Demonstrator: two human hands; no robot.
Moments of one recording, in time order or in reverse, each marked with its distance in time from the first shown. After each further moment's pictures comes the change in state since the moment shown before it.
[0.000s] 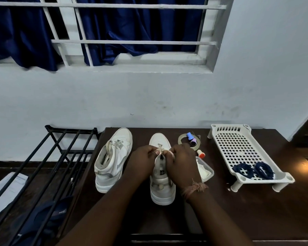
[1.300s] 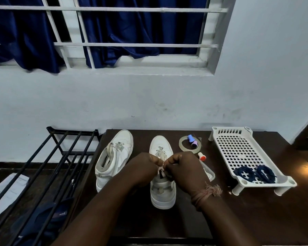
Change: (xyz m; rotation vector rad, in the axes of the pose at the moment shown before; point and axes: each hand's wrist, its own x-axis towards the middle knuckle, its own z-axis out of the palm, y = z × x) left_hand -0.028 0.031 -0.030 -0.174 -0.299 -0.194; right_hand -0.007 -0.029 -0.052 0.246 -0.362 0.144
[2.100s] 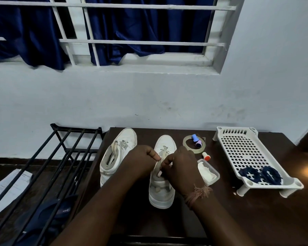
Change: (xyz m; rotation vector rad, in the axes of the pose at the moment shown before) left_hand 0.010 -0.008 -0.017 0.030 0.175 -0.011; right_hand 0.015 0.006 0.035 -0.522 0.139 -0.131
